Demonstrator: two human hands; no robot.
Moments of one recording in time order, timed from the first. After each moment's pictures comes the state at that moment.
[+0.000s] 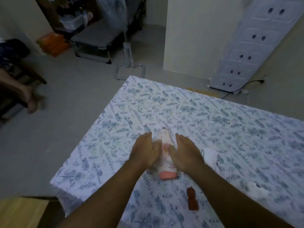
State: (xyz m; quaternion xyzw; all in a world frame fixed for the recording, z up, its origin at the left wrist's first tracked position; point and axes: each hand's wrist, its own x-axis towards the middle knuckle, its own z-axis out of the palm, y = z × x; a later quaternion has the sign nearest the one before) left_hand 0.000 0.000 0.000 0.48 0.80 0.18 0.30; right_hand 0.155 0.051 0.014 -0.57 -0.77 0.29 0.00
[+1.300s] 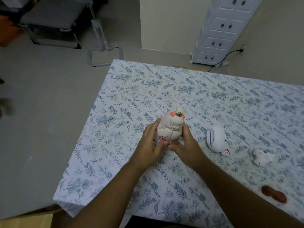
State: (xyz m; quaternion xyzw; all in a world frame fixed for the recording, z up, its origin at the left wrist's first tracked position) left_hand -0.053 -0.024 -0.025 0.58 0.59 0.38 0.40; right_hand 0.122 0.015 -0.019 -0.52 -0.60 0.55 0.26
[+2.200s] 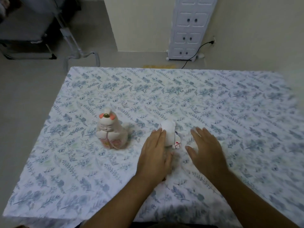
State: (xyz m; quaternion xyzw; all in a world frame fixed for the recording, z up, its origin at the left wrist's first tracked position) left_hand 0.162 -0.029 -0.016 0.72 0.63 0.20 0.20; right_hand 0.362 0.004 -0.022 -0.67 -0.73 0.14 0.08
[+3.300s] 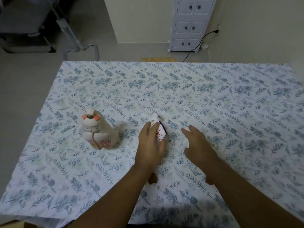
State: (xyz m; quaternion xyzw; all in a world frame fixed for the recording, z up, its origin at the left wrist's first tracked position) left_hand 0.185 0.015 -0.056 0.60 0.69 0.29 0.27; right_hand 0.370 0.043 -0.041 -0.65 -0.69 0.30 0.04
